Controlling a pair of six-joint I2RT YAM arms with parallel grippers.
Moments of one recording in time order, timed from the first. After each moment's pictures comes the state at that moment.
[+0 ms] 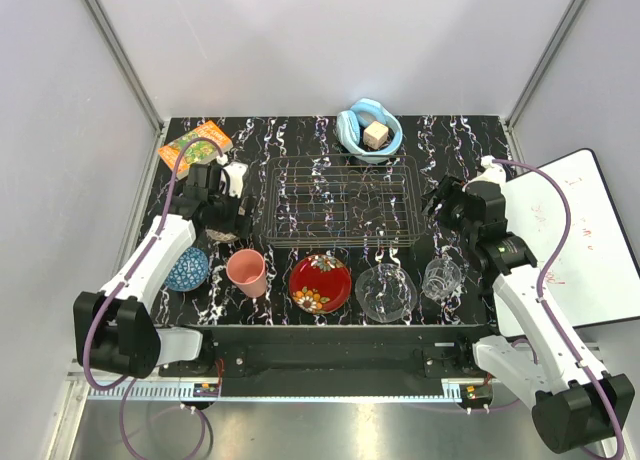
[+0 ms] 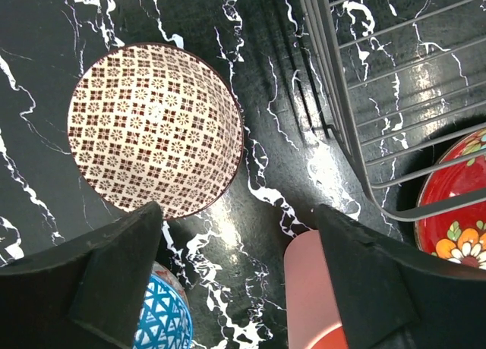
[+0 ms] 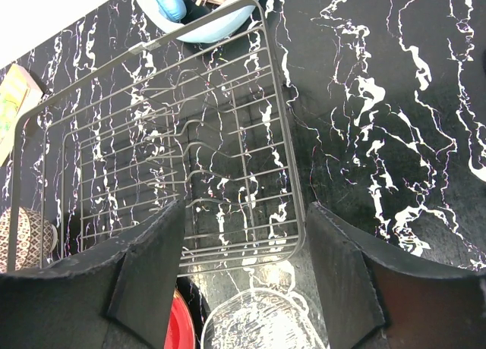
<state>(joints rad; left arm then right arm) -0.18 1.27 0.99 -0.66 0.10 0.10 0.26 0.90 0.81 -0.35 0.13 0.58</state>
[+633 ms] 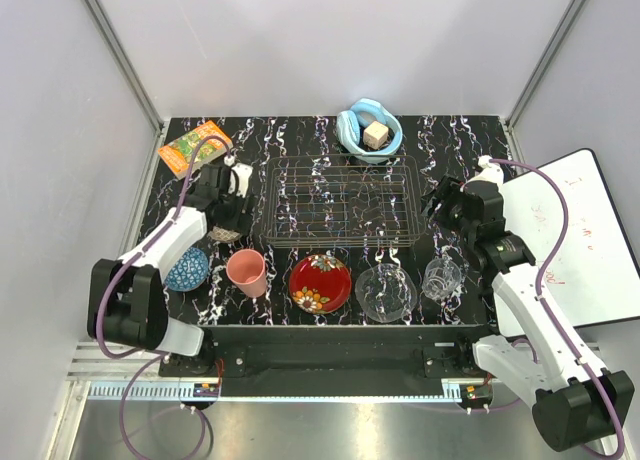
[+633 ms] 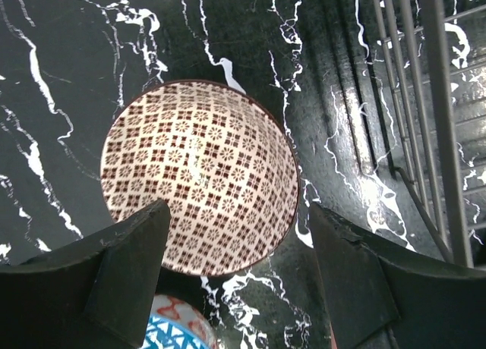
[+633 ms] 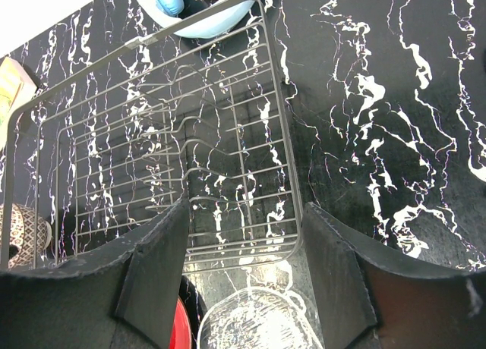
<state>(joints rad) -0.18 1.42 0.95 -0.48 -0.02 0.15 0.26 0.92 0.81 -0.35 0.14 0.57</state>
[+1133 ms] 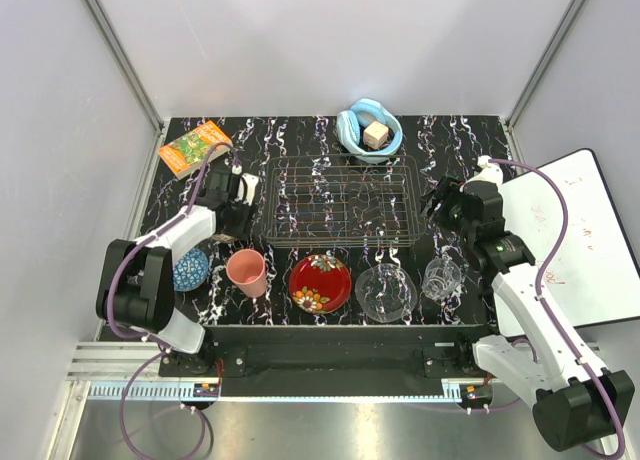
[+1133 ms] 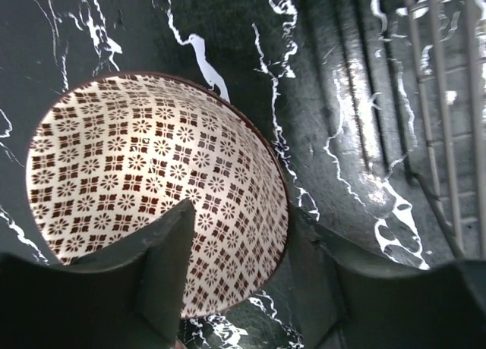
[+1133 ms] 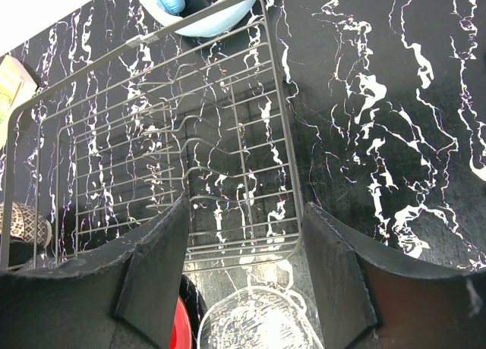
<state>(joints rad) -0.21 1.52 0.91 -0.42 -0.04 0.13 0.27 0.92 0.81 -0.35 0.14 0.57</state>
